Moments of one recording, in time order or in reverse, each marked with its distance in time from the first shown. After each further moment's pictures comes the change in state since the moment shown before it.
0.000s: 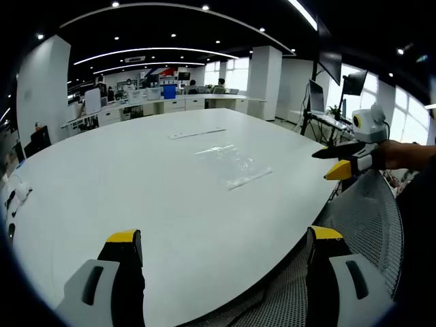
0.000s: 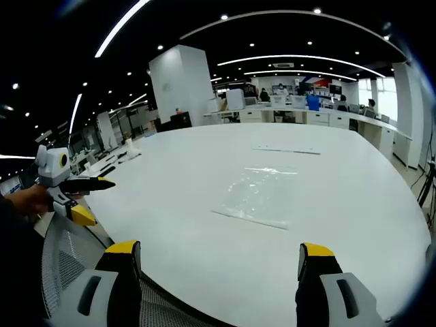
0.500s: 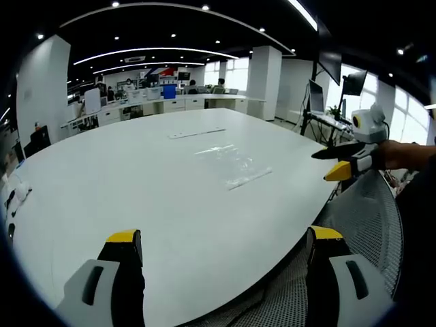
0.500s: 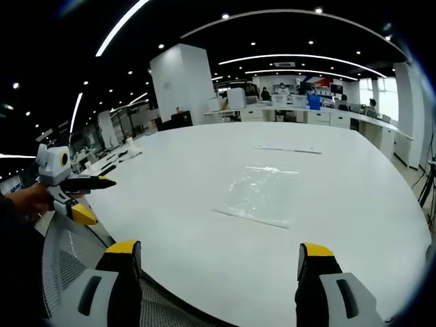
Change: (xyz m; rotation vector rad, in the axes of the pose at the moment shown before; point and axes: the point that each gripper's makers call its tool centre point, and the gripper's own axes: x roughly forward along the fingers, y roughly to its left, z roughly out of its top) left arm 0.000 0.000 -0.001 -0.001 0.001 -0.003; right arm 0.001 0.002 -0.001 -0.001 0.008 0.006
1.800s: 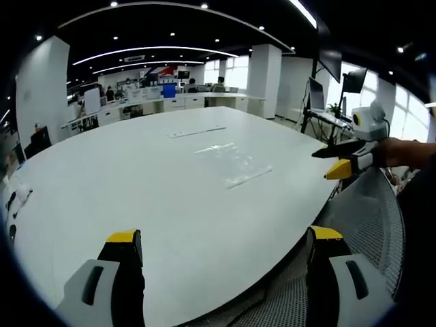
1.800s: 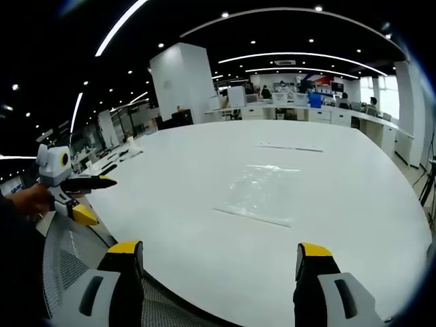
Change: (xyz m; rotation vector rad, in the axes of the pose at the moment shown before) left arm 0.000 0.001 -0.001 0.010 0.007 0.009; right arm 0.001 0.001 -0.002 0.006 0.010 0.006
